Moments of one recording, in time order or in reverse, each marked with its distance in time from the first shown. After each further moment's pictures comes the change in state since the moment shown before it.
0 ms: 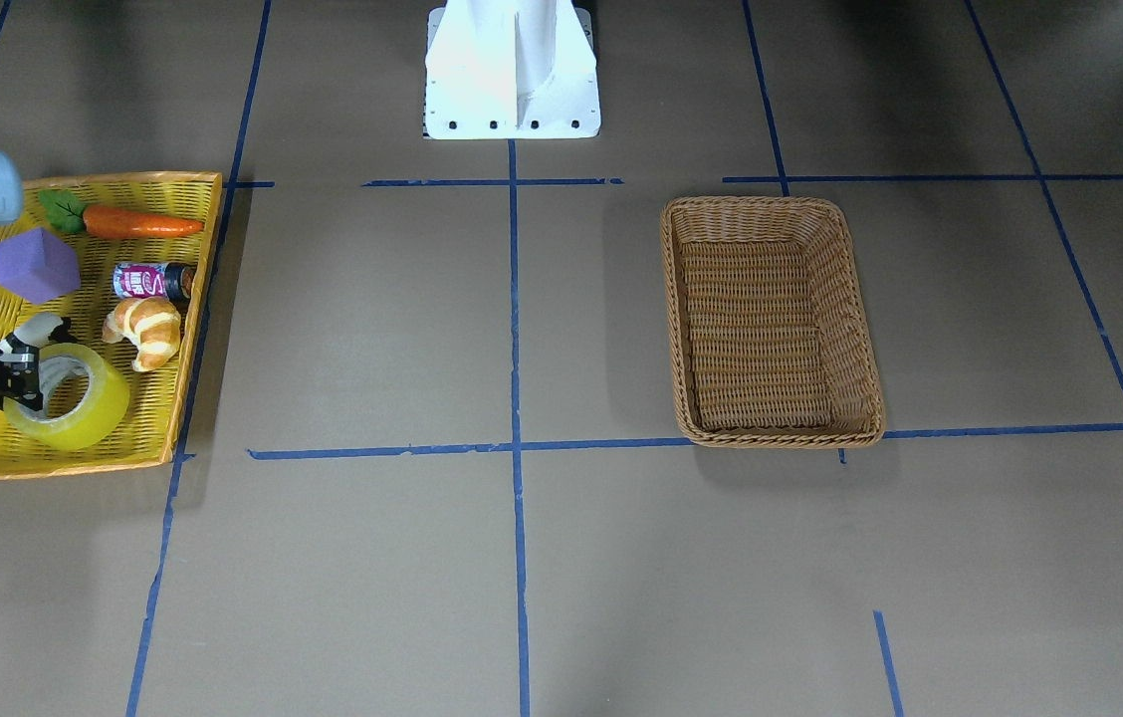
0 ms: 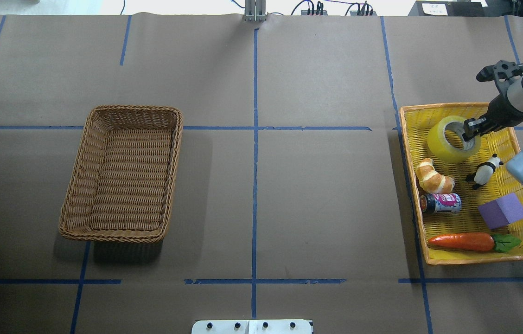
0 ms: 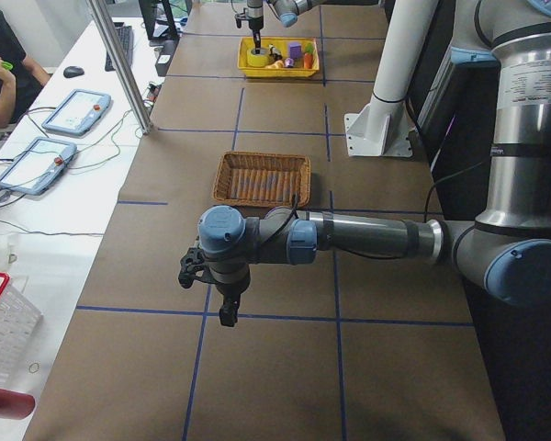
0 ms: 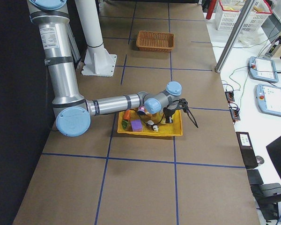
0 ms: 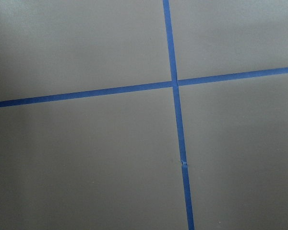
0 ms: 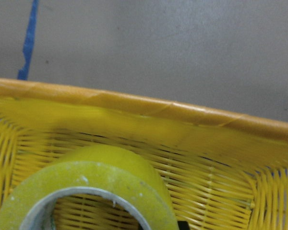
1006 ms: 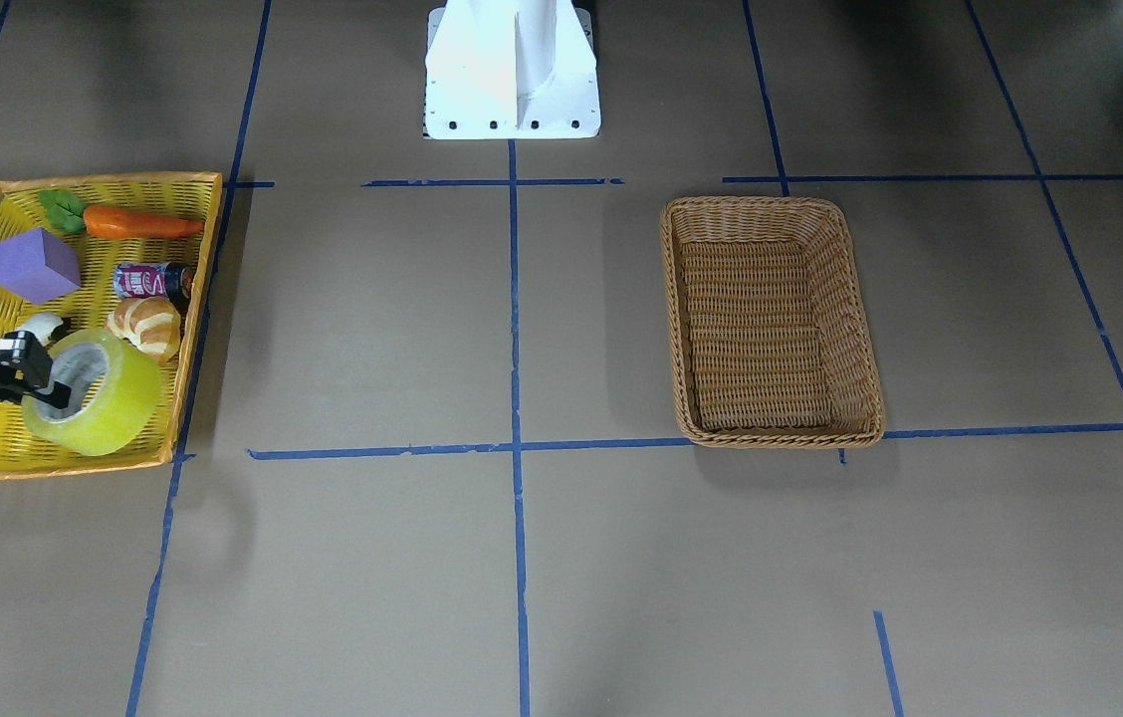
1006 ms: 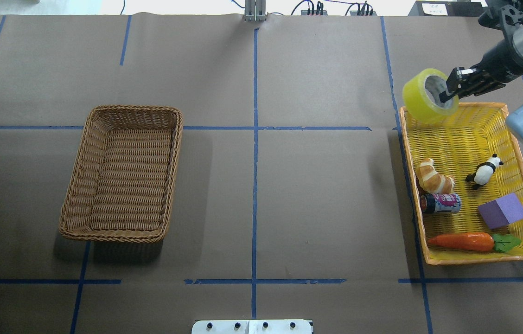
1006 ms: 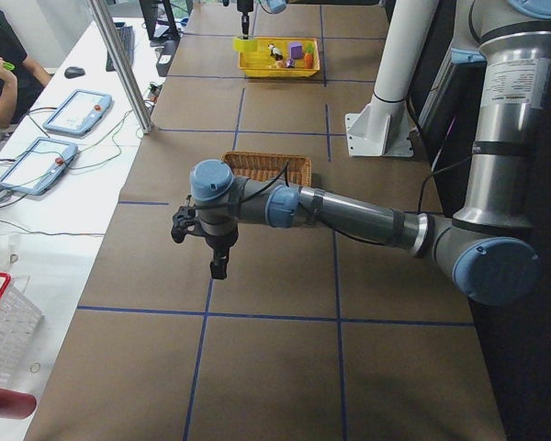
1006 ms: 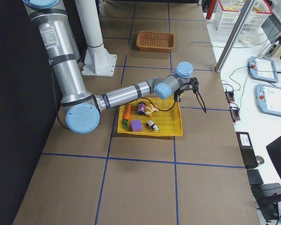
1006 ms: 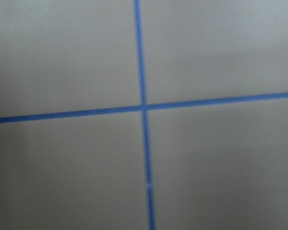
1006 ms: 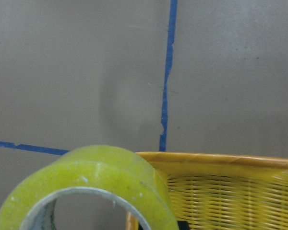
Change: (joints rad) left arm 0.177 -0.098 -0.095 -0.035 -0.023 -0.352; right arm 0.059 0.133 0.047 0.046 0.218 0.271
